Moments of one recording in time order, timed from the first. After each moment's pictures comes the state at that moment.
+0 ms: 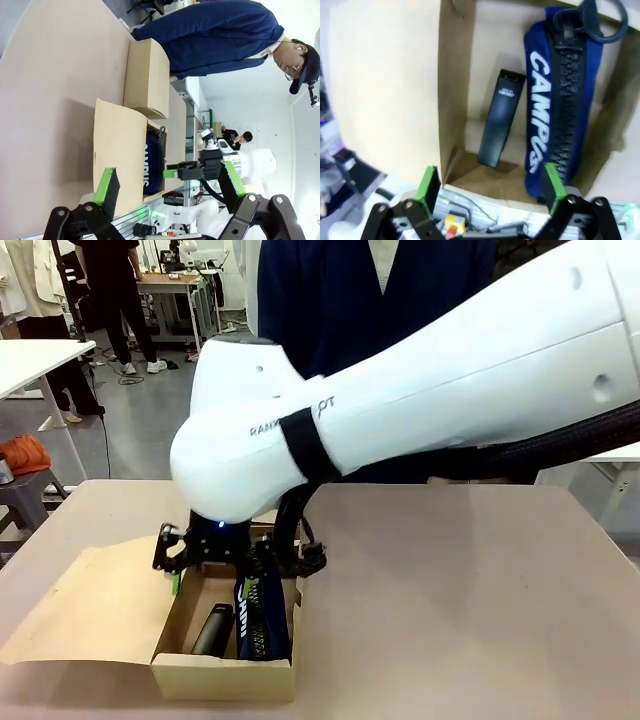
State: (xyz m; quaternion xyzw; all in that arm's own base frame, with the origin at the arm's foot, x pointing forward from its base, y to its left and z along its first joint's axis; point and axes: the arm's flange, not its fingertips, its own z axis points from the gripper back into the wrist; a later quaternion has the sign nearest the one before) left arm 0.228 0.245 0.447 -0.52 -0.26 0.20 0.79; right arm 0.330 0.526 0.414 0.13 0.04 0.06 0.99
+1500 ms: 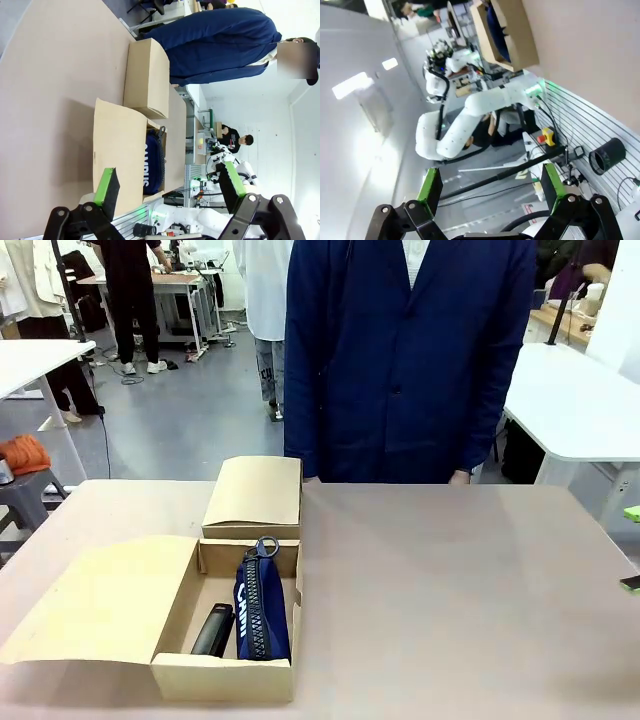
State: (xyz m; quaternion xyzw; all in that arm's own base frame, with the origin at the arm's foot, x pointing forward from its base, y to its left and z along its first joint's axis) left arm 0.228 0.245 0.448 -0.52 -0.26 0.20 0.79; right arm 0.287 -0.075 0.407 0.61 0.14 -0.07 0.78
